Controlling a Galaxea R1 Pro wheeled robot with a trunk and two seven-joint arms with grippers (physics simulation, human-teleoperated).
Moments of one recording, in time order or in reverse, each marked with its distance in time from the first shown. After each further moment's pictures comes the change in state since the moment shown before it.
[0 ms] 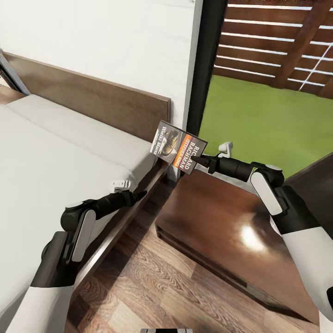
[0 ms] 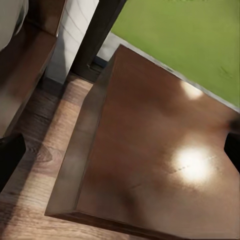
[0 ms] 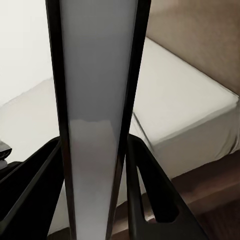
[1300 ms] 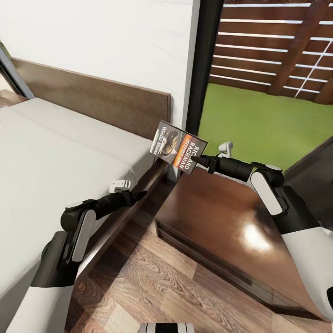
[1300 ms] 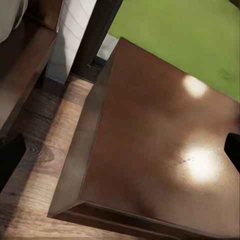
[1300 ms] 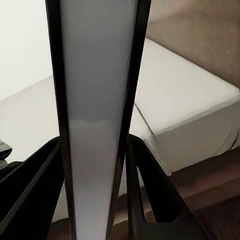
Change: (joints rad) left arm 0.000 0.000 0.000 0.000 0.000 0.000 0.000; right arm 0.000 0.000 0.000 0.000 0.000 0.000 0.000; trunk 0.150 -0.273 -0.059
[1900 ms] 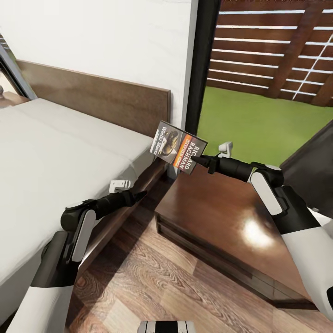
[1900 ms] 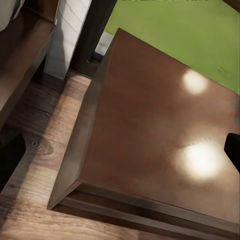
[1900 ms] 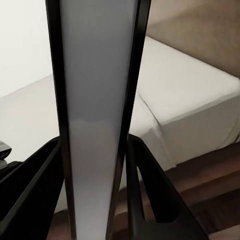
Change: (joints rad) left arm 0.000 0.000 0.000 0.000 0.001 0.000 0.000; right arm 0.000 0.000 0.000 0.002 0.000 0.000 0.000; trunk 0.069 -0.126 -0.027
